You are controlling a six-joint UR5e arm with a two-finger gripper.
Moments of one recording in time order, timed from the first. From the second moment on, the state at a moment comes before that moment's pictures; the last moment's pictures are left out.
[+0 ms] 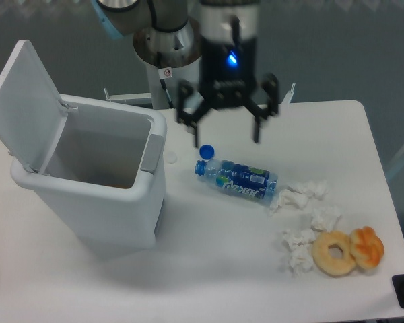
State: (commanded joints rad) arm 2.43 -1.56 -1.44 -1.14 1.29 0.13
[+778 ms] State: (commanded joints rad) arm 2.28 -1.46 -1.45 -1.14 1.18 -0.05
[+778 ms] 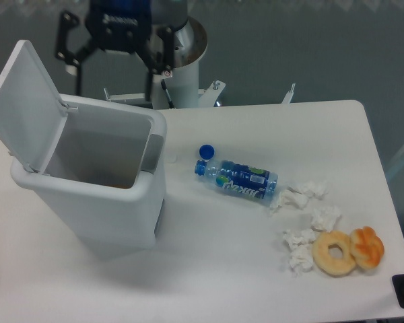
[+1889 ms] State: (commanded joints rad) arm 2.09 -1.46 -1.51 -1.14 1.20 -0.04
